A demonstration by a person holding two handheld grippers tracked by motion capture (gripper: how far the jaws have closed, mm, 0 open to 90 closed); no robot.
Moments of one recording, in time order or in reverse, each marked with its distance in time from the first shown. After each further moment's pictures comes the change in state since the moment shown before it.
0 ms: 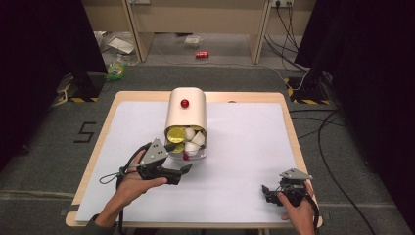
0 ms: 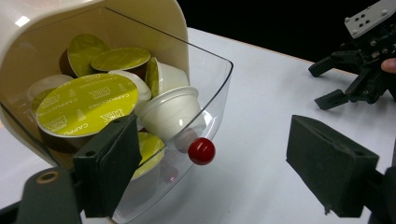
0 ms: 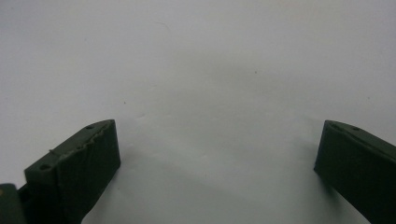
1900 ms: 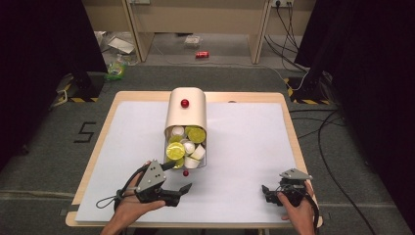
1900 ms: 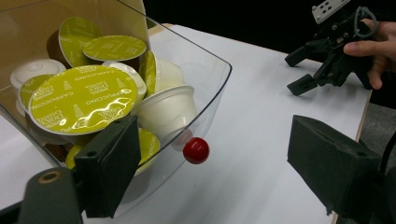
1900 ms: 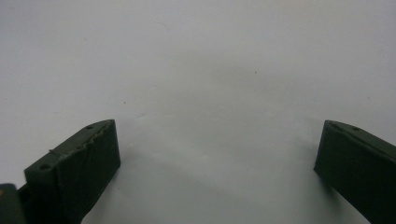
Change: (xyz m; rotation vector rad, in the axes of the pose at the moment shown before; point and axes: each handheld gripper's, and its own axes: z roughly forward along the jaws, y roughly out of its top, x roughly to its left) left arm -0.035 -0.028 -0.018 -0.026 -0.011 0.002; right arm 0.000 0.000 0.000 -0.001 -0.001 0.000
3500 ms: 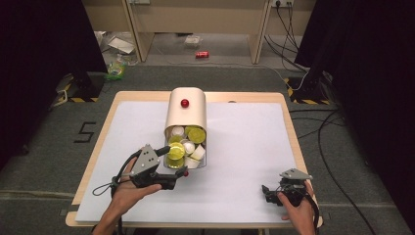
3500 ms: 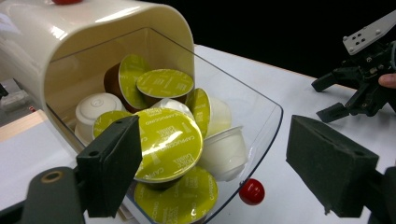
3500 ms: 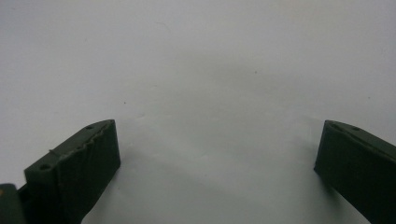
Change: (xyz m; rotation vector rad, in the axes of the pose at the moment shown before) left arm 0.028 0.020 0.000 -0.060 0.062 -0.011; right arm 0.000 0.000 0.000 0.000 0.002 0.004
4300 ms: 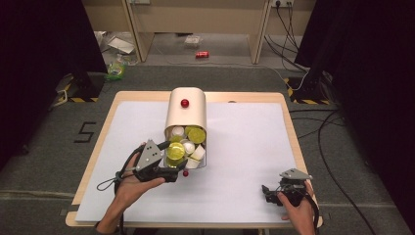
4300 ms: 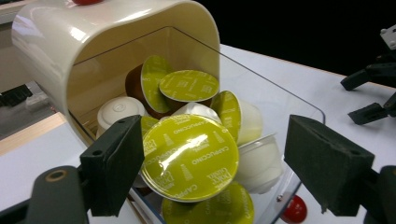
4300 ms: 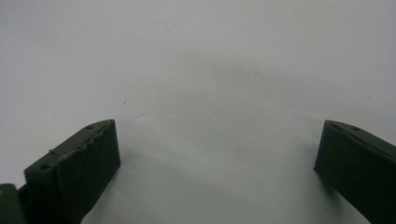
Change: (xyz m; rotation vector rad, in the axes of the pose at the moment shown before) left arm 0.010 0.000 0.014 0.014 0.068 0.027; right arm 0.000 0.000 0.000 0.001 -0.001 -0.003
